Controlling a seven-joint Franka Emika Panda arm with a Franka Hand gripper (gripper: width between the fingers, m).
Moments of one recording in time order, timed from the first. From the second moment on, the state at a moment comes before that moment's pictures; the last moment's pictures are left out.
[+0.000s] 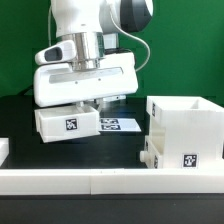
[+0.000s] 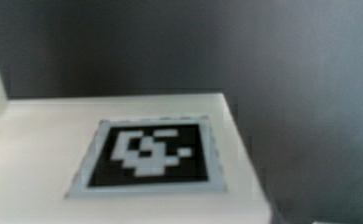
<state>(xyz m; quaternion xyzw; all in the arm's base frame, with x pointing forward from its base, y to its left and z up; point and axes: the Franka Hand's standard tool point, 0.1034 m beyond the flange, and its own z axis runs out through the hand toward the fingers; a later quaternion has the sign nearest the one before) 0.474 -0.050 0.050 -0.98 -0.15 -0.07 0.06</state>
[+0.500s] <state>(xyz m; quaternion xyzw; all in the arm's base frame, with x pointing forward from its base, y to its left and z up) 0.477 -0.058 0.045 -0.92 -0.40 -0.06 0.04</state>
